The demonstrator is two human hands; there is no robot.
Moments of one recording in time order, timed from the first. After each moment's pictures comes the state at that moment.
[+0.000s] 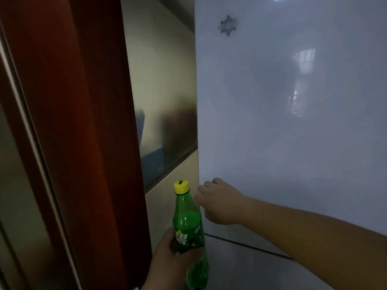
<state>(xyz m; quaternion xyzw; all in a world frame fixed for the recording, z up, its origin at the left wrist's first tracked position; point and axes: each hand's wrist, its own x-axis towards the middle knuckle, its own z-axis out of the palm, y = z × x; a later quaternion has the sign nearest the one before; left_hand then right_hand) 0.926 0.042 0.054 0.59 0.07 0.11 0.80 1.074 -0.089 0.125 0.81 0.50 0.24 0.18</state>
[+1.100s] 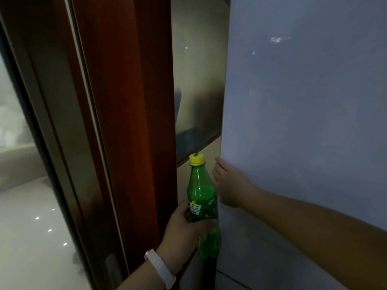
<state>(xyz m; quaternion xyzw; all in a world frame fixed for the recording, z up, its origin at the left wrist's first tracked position) 0.889 0.060 0.070 0.63 0.07 0.16 0.75 1.064 -0.042 0.109 0.72 0.42 0.29 0.46</state>
